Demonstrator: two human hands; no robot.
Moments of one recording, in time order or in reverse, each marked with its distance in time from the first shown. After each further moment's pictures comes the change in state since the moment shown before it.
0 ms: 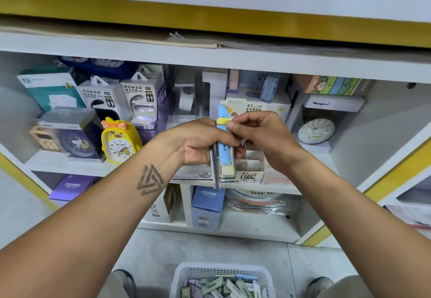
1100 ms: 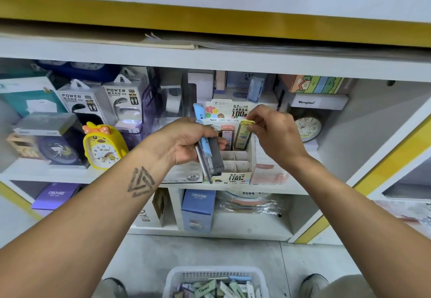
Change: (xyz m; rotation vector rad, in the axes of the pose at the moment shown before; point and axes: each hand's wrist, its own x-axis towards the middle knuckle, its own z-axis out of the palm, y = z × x) left_hand 0.026 -0.002 -0.006 -0.043 0.209 -0.029; right_hand 0.009 0.024 -0.053 -0.902 0.299 -0.415
